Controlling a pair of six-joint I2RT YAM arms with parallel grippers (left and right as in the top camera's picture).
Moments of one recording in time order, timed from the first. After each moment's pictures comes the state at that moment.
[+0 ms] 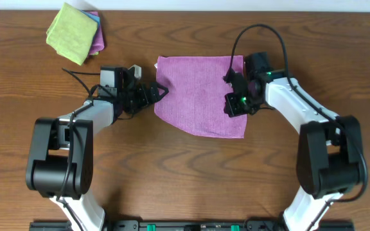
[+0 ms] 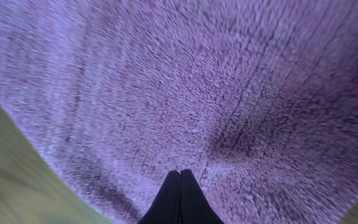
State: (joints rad) left arm -0.10 1.91 0.94 0.05 0.69 -0.57; right arm 0.21 1.94 1.27 -0.73 -0.39 -0.06
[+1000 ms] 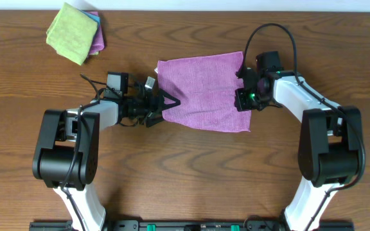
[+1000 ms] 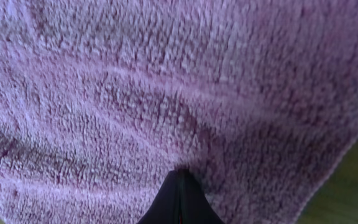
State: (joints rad) left arm -0.12 1.98 0.94 -0.03 1.09 -0.63; right arm 0.12 2.01 1.27 -0.60 -0.34 -0.06
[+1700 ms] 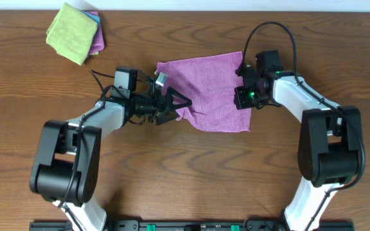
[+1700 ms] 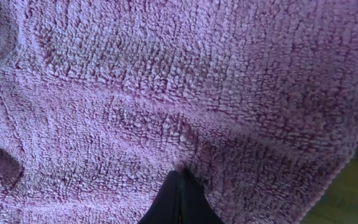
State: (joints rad) left arm -0.20 1.86 0.94 0.00 1.20 -0.67; right arm 0.12 2.01 1.27 -0.57 -0.34 -0.06
